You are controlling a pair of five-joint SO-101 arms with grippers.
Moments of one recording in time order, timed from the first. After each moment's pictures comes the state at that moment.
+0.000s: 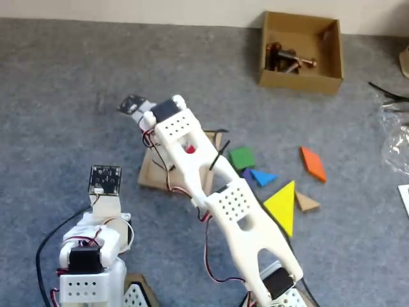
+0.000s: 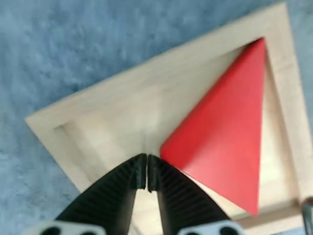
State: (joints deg) left arm -8.3 -104.6 95.9 77.0 1.3; right arm -40.6 64.4 -68.9 97.8 22.0
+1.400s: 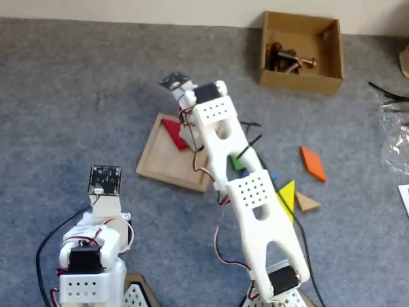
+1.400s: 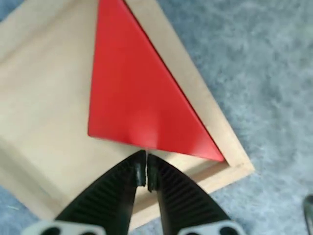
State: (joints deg) left arm -8.3 -104.6 95.9 77.0 1.3; right arm -26.8 68.0 -74.1 99.7 21.6
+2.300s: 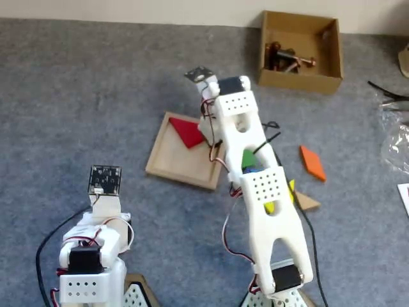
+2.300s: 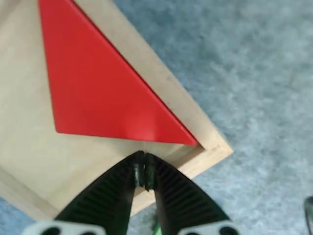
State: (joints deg) left arm -8.3 -104.6 95.9 77.0 1.3; right arm -17.2 67.7 -72.1 99.7 21.7
